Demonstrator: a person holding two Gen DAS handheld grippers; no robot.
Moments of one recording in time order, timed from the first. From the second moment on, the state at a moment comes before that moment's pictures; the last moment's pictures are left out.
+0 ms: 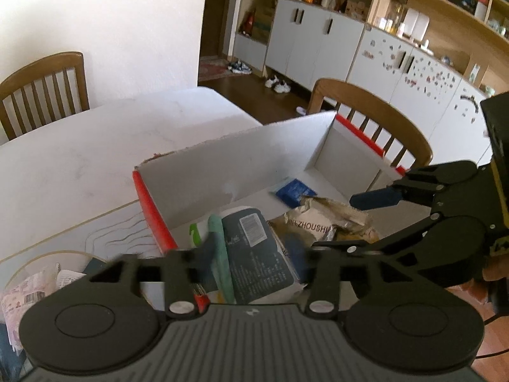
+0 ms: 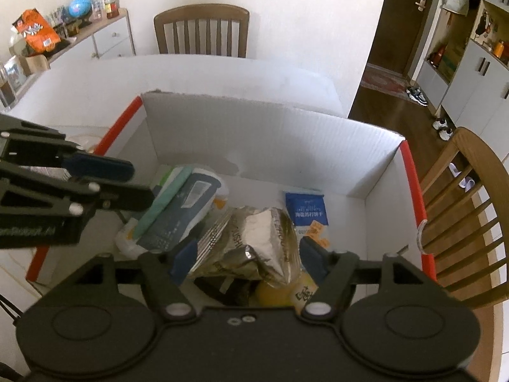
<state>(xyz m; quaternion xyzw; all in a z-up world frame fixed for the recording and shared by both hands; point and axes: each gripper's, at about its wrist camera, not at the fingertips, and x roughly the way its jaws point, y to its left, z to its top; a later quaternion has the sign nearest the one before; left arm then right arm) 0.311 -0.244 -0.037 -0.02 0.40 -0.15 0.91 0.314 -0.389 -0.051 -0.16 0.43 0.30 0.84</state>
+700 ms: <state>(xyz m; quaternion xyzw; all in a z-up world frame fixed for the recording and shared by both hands) 0.269 -0.193 -0.013 -0.04 0.36 -0.12 0.93 0.283 -0.376 -0.019 -0.11 0.41 0.32 0.85</state>
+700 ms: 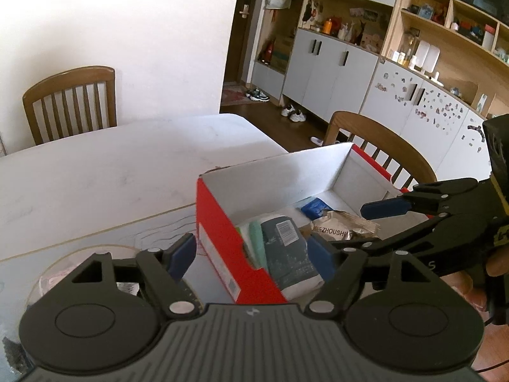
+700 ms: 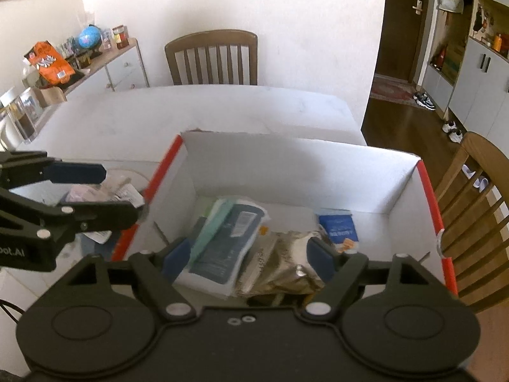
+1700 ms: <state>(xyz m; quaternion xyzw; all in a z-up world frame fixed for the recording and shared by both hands) 0.209 -0.047 -0.017 -0.08 0.35 -0.10 0.93 0.212 -0.260 -0.005 -0.08 0.38 0.33 0.86</state>
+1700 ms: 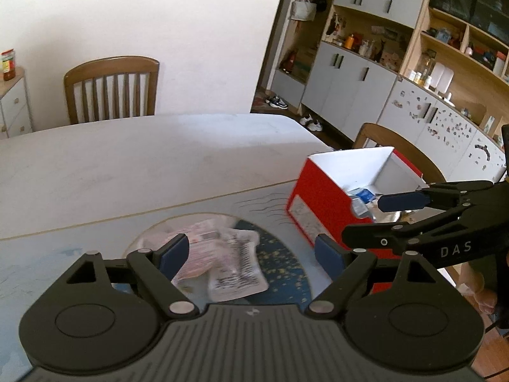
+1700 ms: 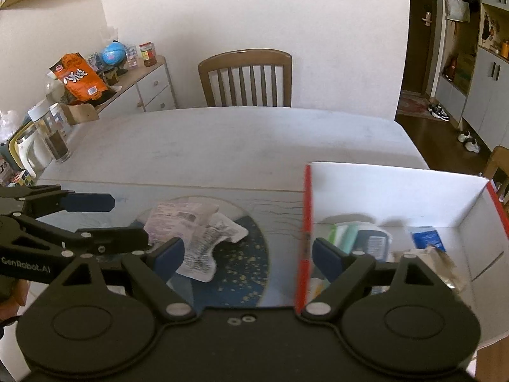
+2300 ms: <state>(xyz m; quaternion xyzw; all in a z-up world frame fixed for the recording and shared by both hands) 0.188 0.015 -0.050 -0.08 0.35 -0.04 0.93 0.194 -0.213 -0.021 -0.09 0.39 0.34 0.86</state>
